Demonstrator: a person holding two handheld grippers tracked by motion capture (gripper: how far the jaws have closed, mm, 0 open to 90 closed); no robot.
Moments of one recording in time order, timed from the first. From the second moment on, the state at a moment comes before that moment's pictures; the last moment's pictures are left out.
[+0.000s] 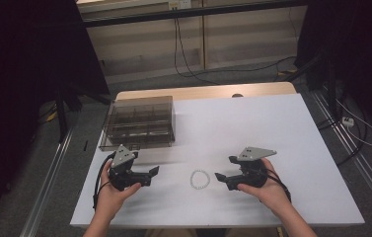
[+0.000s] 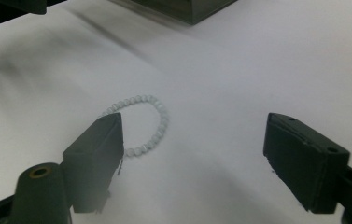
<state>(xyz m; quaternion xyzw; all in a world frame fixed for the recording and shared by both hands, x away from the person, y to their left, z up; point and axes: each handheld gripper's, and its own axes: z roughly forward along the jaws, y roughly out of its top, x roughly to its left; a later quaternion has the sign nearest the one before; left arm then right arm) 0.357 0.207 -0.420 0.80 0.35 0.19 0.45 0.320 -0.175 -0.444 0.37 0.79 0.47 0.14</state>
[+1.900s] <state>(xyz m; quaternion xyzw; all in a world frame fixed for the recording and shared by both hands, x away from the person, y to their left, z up) 0.363 0.132 -0.436 0.84 0.30 0.12 0.43 0.292 -0.245 -0.450 0.41 0.76 0.46 0.19</state>
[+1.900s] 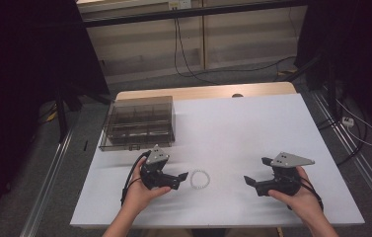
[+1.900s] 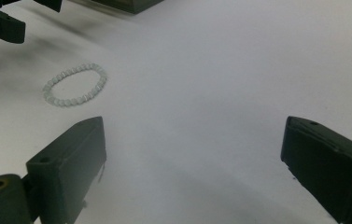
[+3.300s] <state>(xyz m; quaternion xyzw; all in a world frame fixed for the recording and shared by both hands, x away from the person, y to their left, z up) 0.365 0.103 -0.459 0.87 0.25 0.11 0.41 0.289 -0.248 -0.449 0.41 0.76 0.47 0.19</state>
